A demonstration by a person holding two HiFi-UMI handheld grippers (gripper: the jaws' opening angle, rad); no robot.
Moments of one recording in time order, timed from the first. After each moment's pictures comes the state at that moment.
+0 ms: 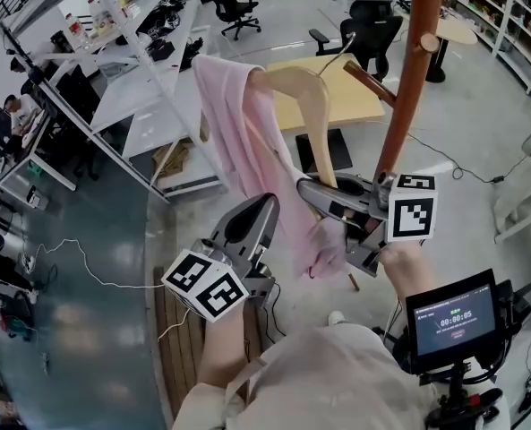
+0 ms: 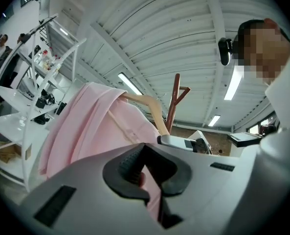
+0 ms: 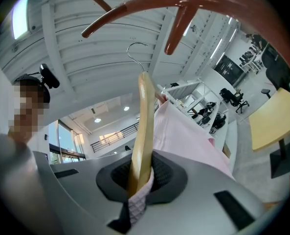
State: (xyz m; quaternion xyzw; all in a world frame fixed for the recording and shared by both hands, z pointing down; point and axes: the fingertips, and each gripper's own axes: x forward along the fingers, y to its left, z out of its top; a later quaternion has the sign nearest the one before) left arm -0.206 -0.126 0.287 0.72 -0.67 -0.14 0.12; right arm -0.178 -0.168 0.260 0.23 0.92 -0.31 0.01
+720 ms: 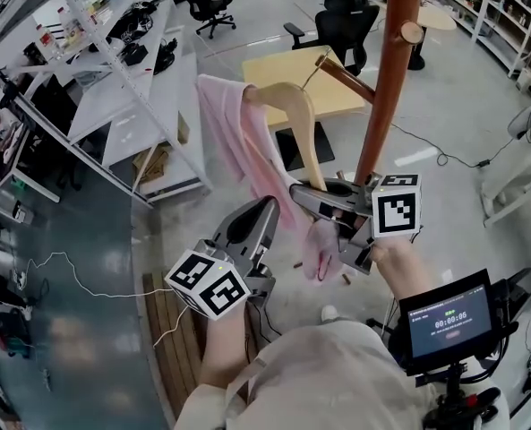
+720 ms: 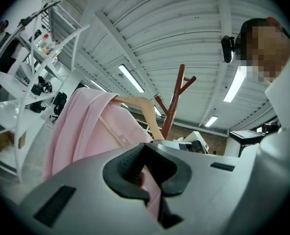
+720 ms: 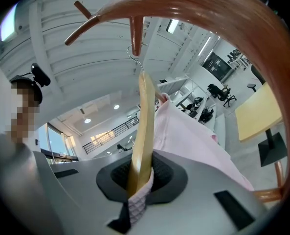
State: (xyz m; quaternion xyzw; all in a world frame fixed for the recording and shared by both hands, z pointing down) left arm -0.190 -0.158 0.321 0.74 -0.64 -0.14 0.16; right arm -0.172 -0.195 0.310 0.18 0.92 -0.35 -0.03
